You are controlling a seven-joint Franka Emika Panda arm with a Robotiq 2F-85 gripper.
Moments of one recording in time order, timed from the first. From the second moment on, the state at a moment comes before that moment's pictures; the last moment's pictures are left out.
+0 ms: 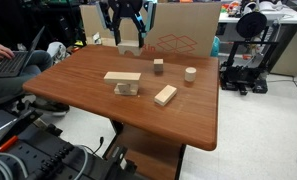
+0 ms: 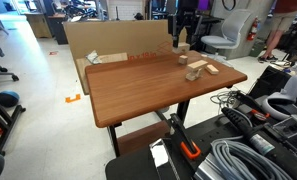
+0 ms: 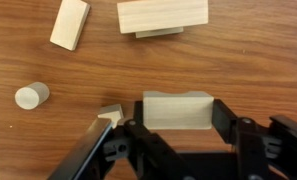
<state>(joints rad) -0.04 0.41 -0.01 -1.98 0.01 2.31 -0.23</state>
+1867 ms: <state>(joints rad) -0.04 0.23 -0.03 -2.04 0.06 2.06 0.01</state>
